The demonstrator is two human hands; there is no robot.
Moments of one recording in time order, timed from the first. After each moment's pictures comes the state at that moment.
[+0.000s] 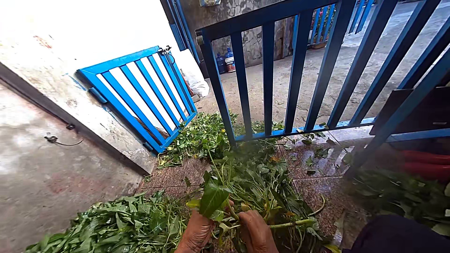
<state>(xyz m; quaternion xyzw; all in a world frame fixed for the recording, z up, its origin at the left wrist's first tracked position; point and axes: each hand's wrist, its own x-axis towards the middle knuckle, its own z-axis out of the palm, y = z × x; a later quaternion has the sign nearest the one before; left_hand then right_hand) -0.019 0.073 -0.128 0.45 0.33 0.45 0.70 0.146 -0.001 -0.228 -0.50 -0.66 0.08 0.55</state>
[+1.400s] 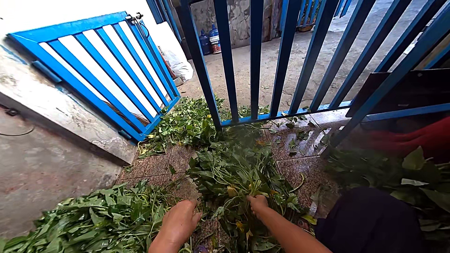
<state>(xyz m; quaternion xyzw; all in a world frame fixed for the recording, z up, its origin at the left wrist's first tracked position) -0.036 0.086 -0.120 0.75 0.58 -0.25 0.21 0.209 0.050 -0.370 -0.79 -0.14 0.54 0.26</state>
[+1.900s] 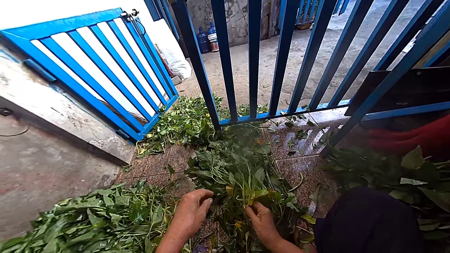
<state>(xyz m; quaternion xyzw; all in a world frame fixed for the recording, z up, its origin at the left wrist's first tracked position) -0.021 0.086 -0.133 0.78 0.51 0.05 0.34 0.187 -0.024 -0.306 -0.65 -0.40 0.40 0.51</state>
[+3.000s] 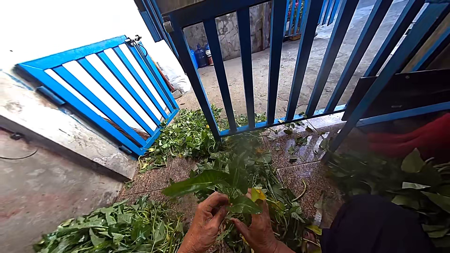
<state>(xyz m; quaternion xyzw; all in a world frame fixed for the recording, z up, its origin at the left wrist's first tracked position) 0.016 0.080 -0.142 0.75 0.27 0.32 0.51 0.176 0.004 -0.263 -0.61 -0.56 -0.02 0.57</state>
